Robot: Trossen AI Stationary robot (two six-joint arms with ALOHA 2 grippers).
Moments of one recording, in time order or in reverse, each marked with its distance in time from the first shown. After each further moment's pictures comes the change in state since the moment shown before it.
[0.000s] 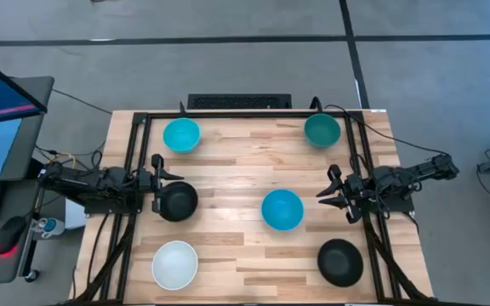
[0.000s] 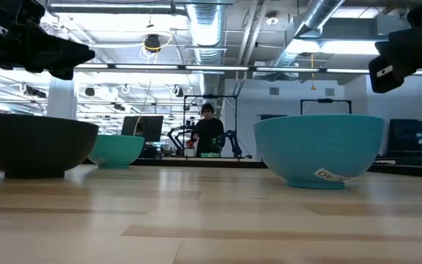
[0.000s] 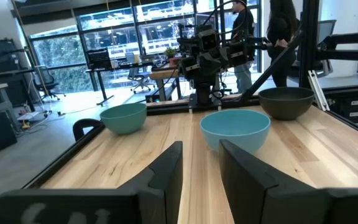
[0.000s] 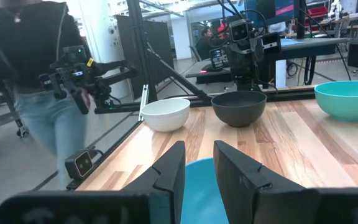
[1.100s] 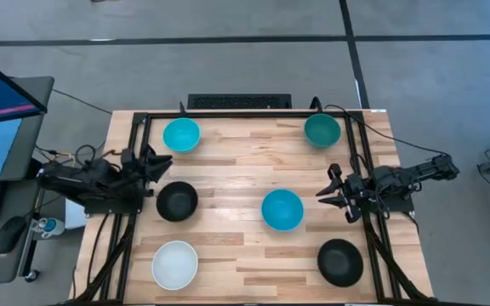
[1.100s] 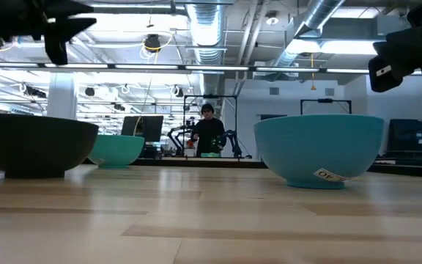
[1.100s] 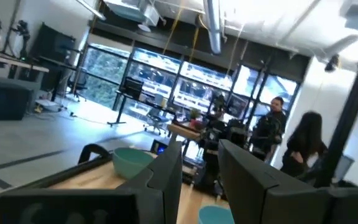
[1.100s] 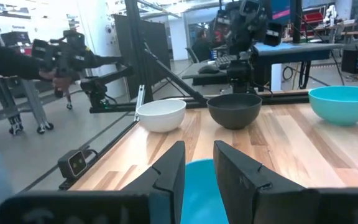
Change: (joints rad) left arm 0.000 0.033 0.128 0.186 -0.191 -0.328; right arm -0.010 0.000 -0.002 0.012 0.010 -0.032
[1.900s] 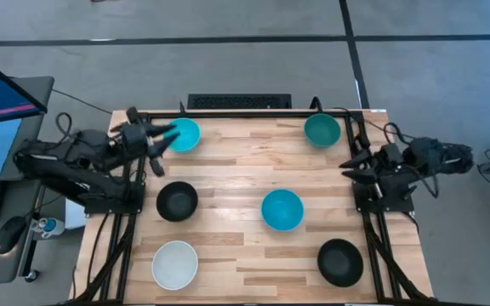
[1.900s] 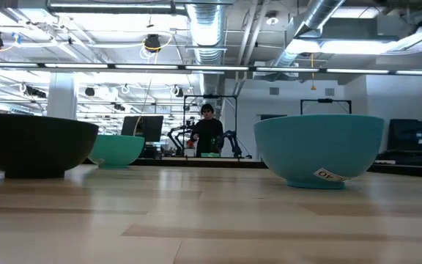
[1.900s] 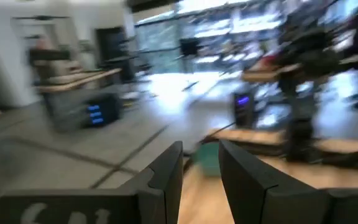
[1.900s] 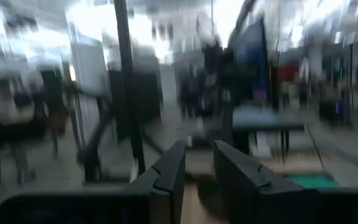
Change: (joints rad) left arm 0.000 0.692 0.887 -0.530 -0.253 0.321; right arm -0.005 0.324 0.618 -0.163 0.055 -0.051
